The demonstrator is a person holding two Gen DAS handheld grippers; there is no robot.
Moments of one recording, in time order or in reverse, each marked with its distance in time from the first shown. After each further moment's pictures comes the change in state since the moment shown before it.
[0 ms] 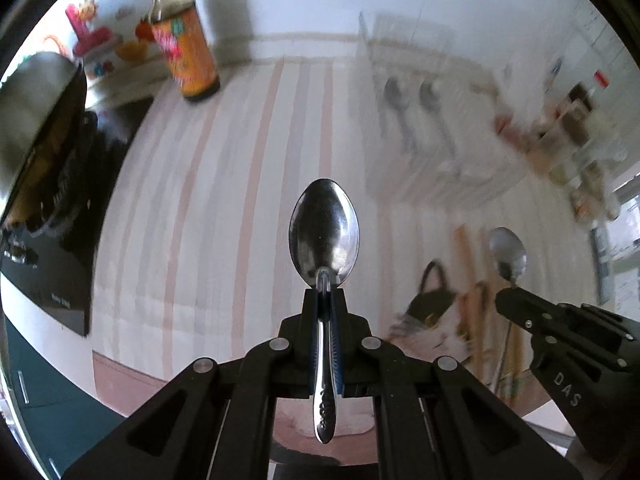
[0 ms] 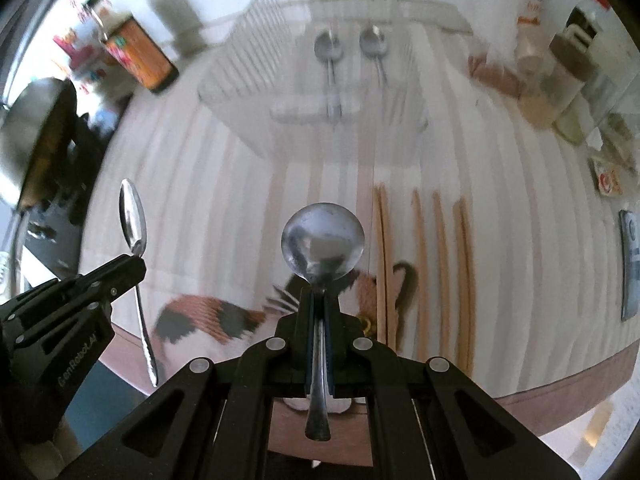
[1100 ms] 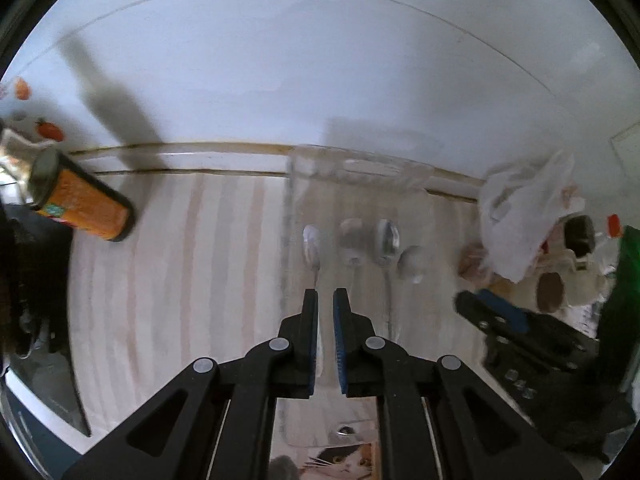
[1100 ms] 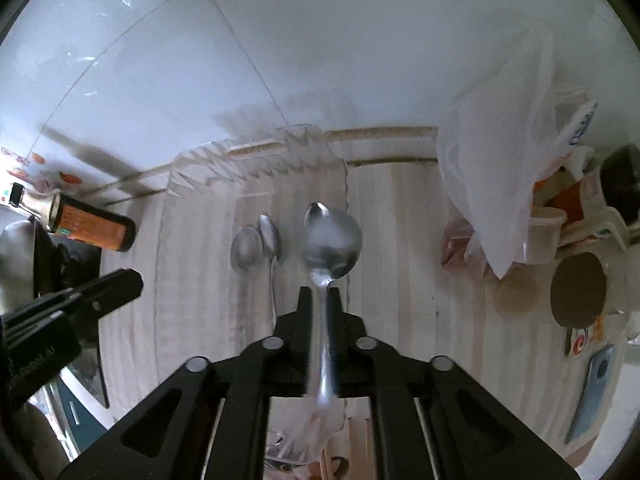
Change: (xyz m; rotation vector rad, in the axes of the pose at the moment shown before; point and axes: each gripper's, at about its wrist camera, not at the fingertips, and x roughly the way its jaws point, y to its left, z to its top) left arm 0.038 -0.044 0.237 -0.055 0.130 -0.092; right arm 0.012 -0.068 0.246 0.097 -0.005 0.011
